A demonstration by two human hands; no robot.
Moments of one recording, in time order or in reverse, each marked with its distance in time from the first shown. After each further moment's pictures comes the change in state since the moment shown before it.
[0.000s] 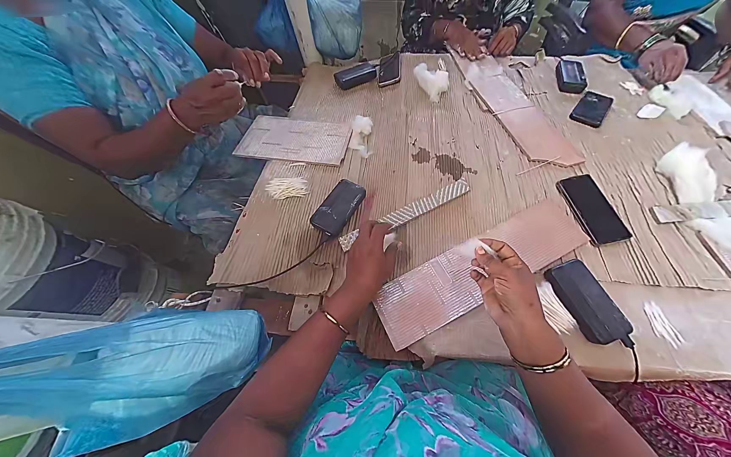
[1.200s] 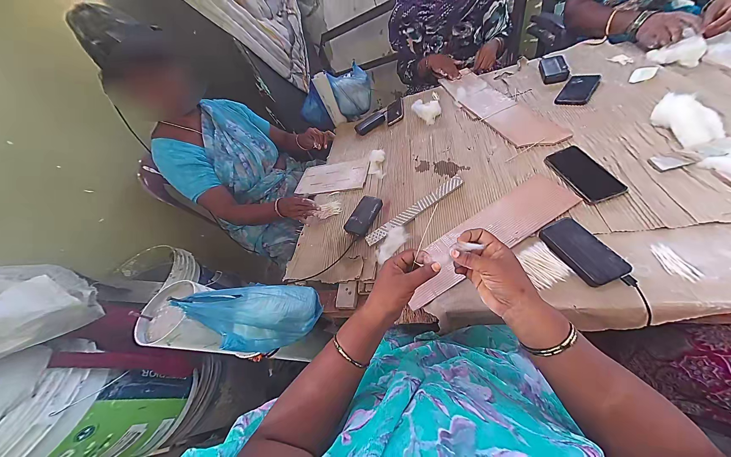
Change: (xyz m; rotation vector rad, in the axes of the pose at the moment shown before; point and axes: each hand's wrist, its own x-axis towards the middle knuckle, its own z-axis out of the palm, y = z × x) left_hand -0.113 0.108 -0.059 -0.981 -0.258 -0.152; right_hand -0.089 -0.024 -0.031 0.151 -0.435 -0.019
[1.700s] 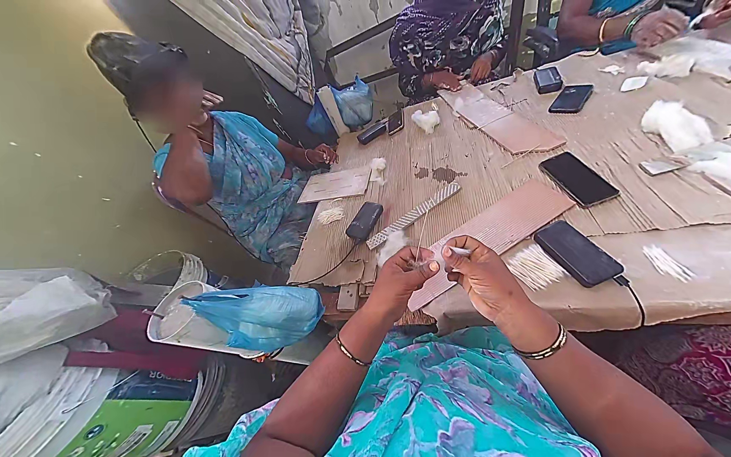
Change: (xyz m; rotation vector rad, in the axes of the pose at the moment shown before) left_hand -0.003 0.002 0.009 -0.160 0.000 0.027; right_hand -0.012 -0.006 0.010 -0.015 -0.037 0.024
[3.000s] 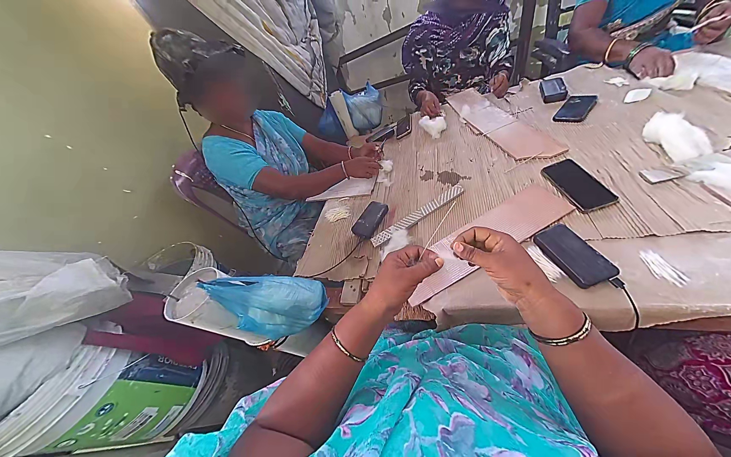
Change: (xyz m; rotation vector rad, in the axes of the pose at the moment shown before) left_hand -0.018 0.025 0.015 0.297 0.017 0.001; right_hand -0.005 -0.029 -0.022 -0.418 -0.153 -0.188
